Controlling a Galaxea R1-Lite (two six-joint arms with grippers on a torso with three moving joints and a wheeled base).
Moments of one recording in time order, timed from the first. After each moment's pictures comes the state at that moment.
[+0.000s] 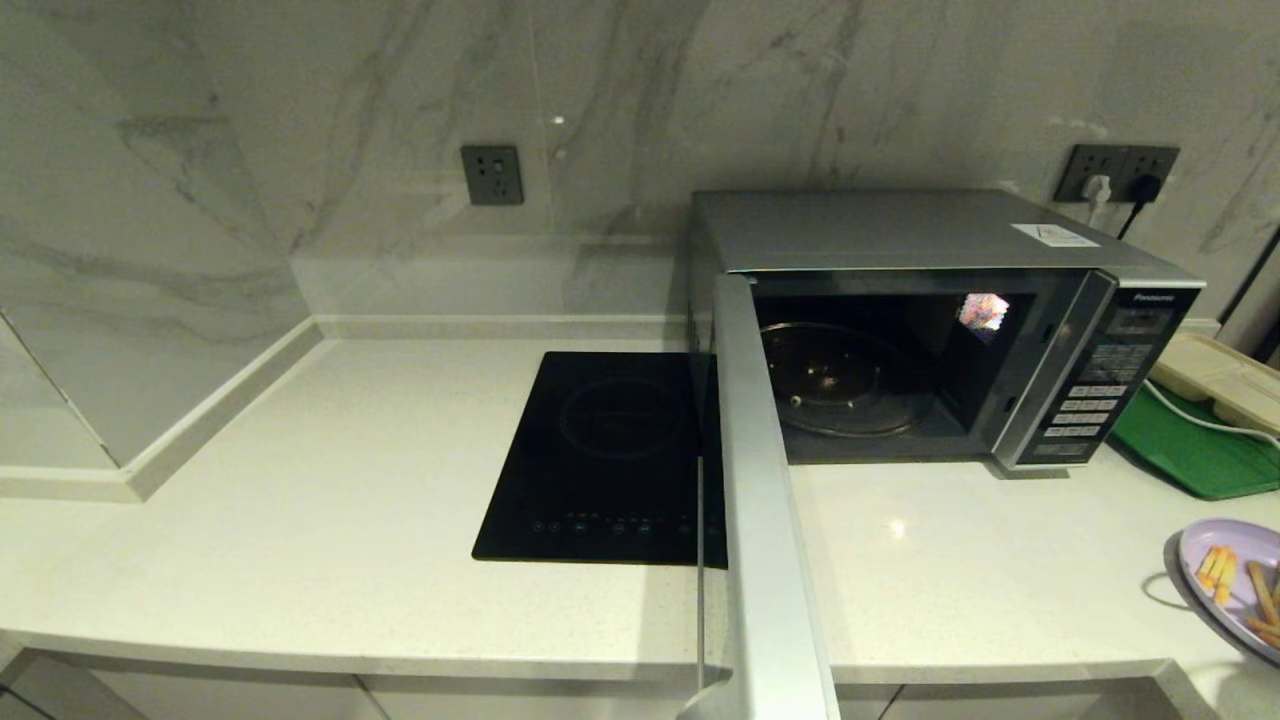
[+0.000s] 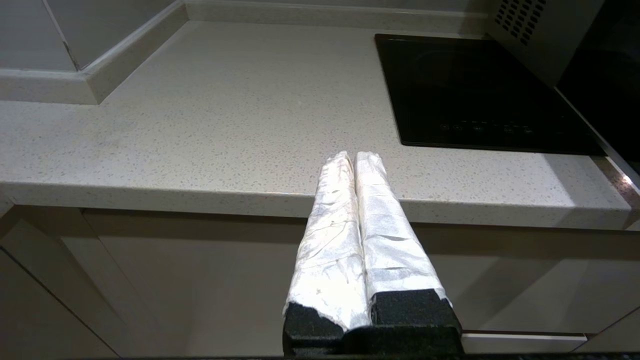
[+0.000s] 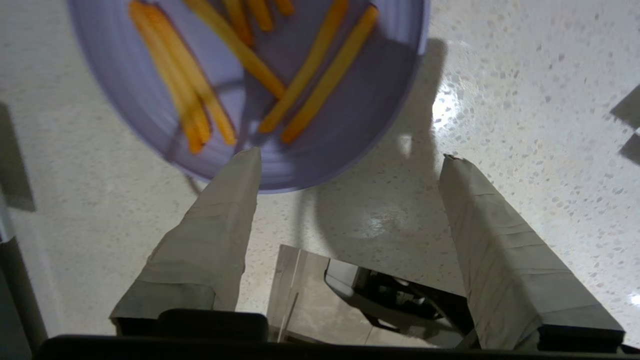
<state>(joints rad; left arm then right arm) 0.00 0.00 0.00 -0.01 0.01 -0.06 -0.83 1.87 -1.25 0.60 0.03 0.63</state>
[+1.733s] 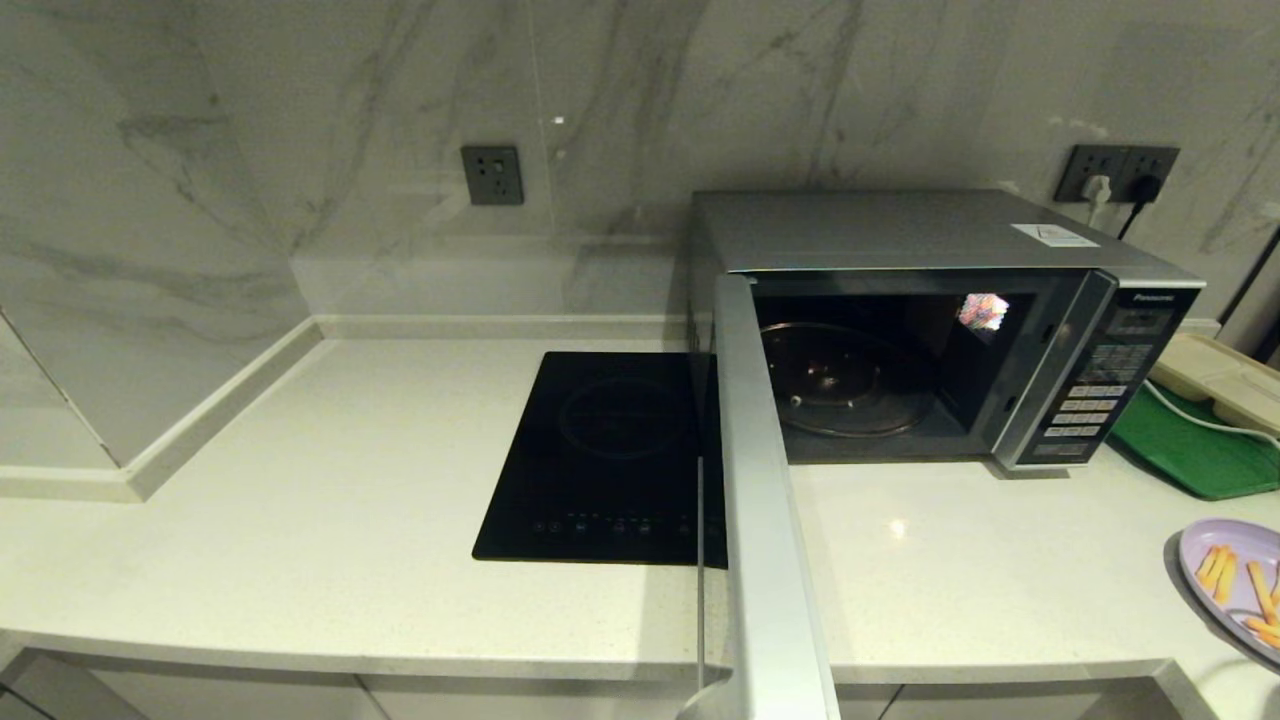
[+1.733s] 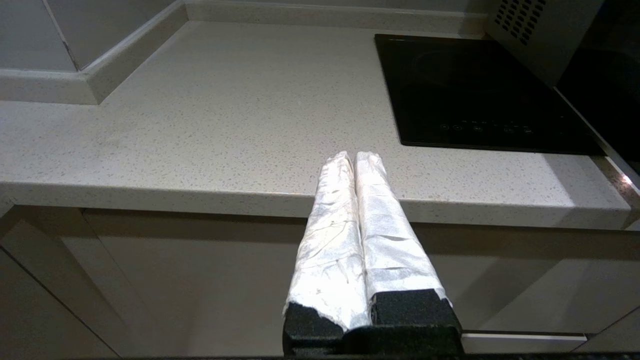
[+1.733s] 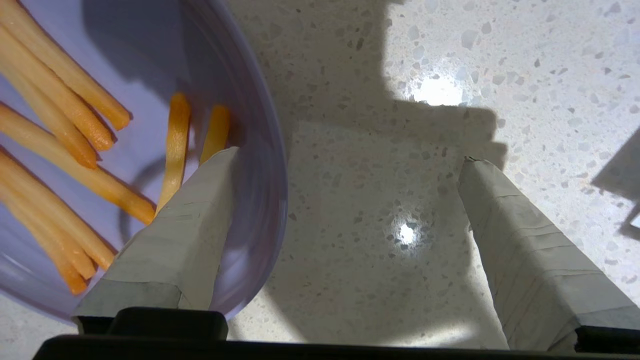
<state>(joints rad) 0.00 0.00 0.00 -0.01 0.01 -0.06 -0.96 2.01 -1.01 0.24 0.01 0.67</state>
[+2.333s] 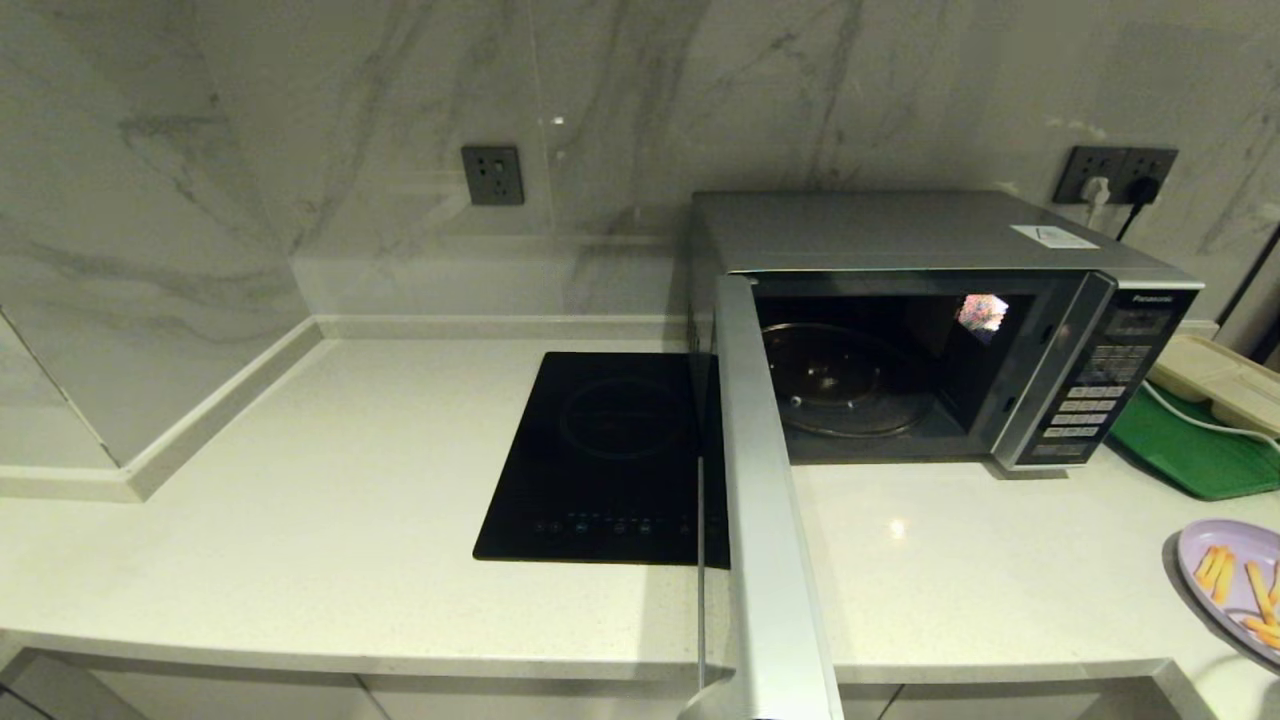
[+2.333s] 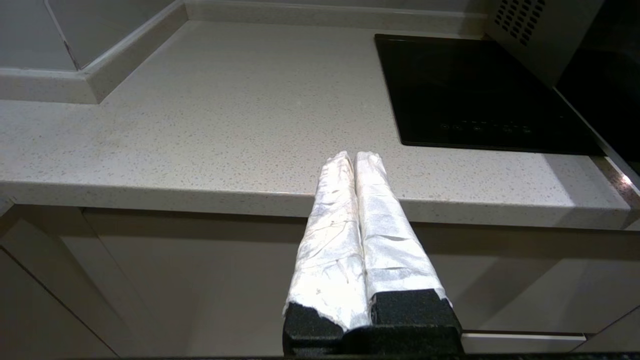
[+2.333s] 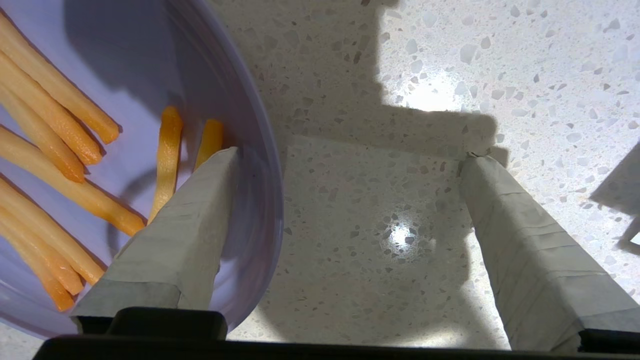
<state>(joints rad) 0.00 0.00 0.00 -0.01 0.01 -0.06 -0.95 2.04 -1.01 0.20 0.00 0.67</state>
